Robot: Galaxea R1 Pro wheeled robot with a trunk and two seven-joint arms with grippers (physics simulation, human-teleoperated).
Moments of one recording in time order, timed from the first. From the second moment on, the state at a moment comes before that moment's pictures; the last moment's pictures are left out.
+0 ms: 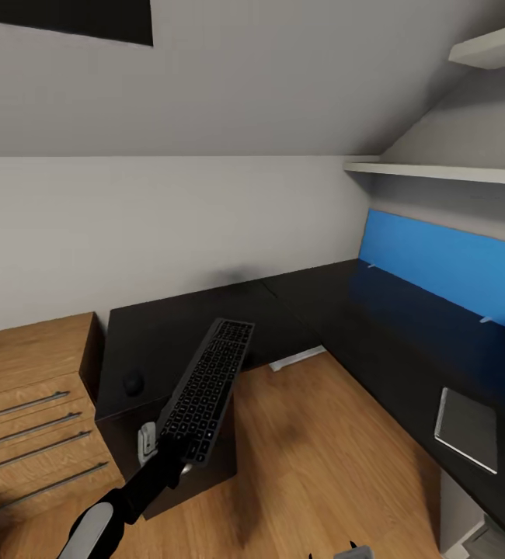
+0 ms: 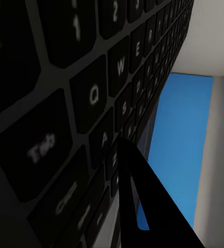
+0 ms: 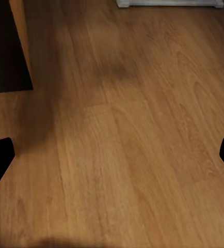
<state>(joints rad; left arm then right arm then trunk) -0.14 0.03 -0.05 -1.23 1.50 0.42 -0.04 -0.34 0.10 0.76 0.02 -0.38 -0.70 -0.28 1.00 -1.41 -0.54</state>
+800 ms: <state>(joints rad) -0.14 0.04 -0.09 -1.24 1.50 0.42 -0.22 -0.34 0.10 0.76 0.02 -0.38 -0.70 -0.29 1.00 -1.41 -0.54</state>
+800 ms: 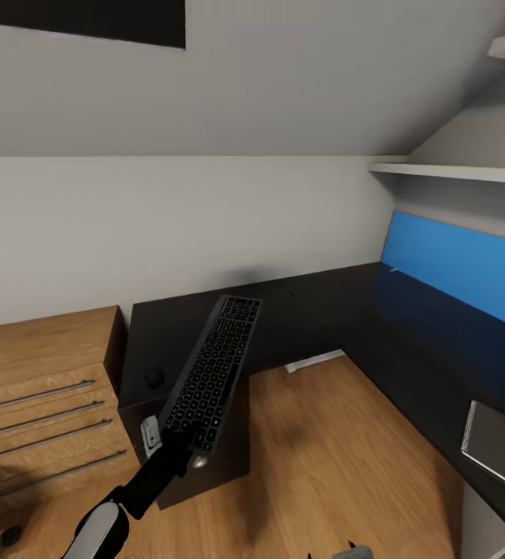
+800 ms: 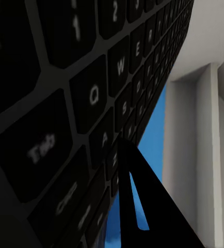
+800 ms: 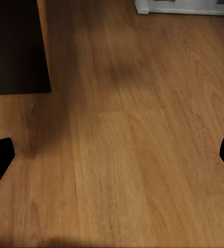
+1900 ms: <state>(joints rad) -0.14 0.03 -0.14 -1.24 1.50 0.42 -0.22 -0.34 0.10 0.76 0.02 -0.38 -0.70 -0.28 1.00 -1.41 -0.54</state>
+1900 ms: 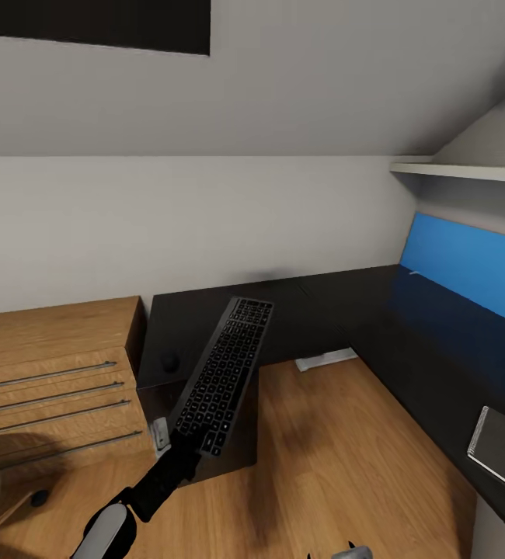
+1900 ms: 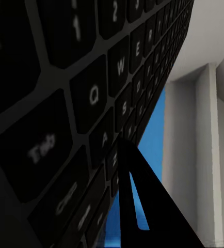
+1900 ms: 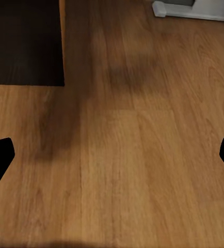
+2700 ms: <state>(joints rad) -0.14 -0.06 -0.18 -1.24 1.41 0.33 -0.21 -0.34 0.10 0.76 0.02 -0.38 -0.71 -0.29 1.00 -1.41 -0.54</state>
